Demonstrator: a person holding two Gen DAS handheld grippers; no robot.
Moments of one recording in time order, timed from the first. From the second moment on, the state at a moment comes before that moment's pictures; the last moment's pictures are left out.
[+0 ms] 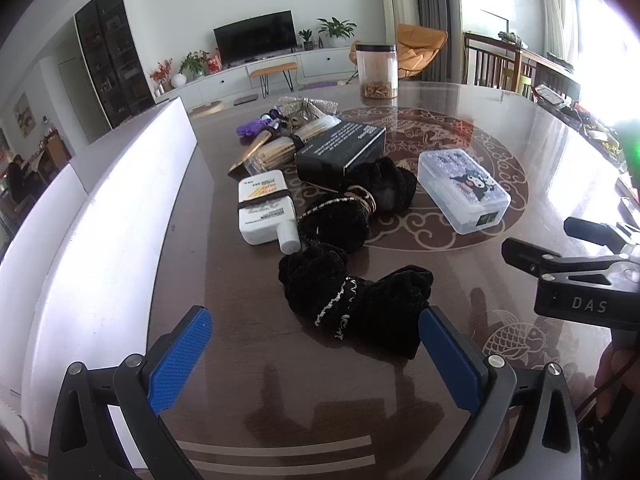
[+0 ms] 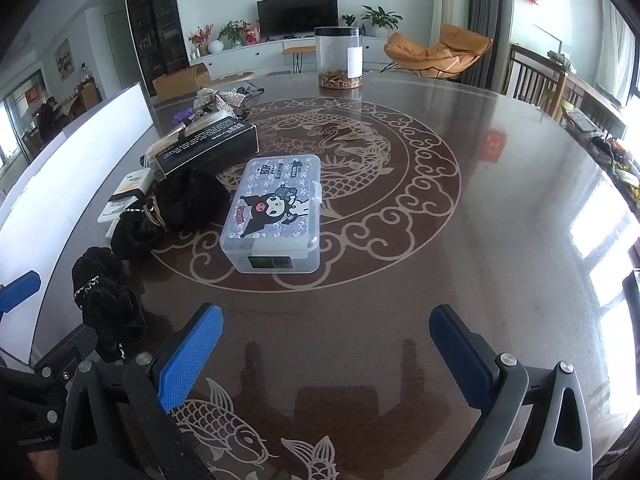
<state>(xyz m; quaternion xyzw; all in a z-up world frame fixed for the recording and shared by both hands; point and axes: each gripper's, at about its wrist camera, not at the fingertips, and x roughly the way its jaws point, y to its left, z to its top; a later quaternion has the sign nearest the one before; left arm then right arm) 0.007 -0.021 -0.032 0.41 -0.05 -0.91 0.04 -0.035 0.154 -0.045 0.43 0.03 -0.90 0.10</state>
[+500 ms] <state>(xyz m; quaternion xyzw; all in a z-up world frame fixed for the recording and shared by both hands) 0.017 -0.031 -0.023 0.41 -0.05 -0.91 0.03 -0.039 0.157 -0.049 0.44 0.02 -0.89 0.10</state>
